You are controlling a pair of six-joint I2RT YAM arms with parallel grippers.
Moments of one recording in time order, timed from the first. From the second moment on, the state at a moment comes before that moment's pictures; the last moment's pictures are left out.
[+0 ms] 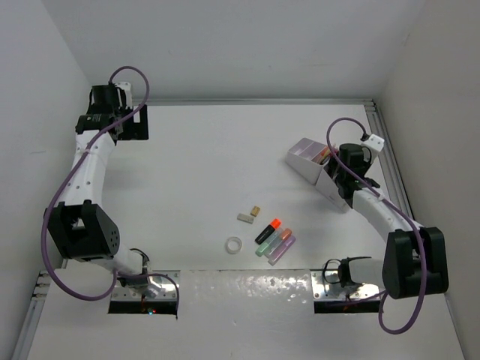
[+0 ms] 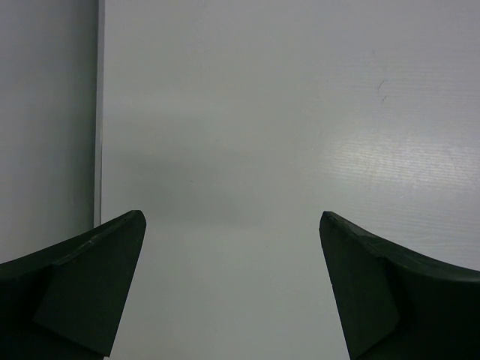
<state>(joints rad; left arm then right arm) 0.12 1.51 1.50 -0.76 -0.08 0.09 0.08 1.26 0.64 0.02 0.63 0.41</state>
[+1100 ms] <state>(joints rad) 0.13 1.47 1.50 -0.76 -0.02 0.09 0.58 1.05 0.77 -0.56 0.63 0.84</state>
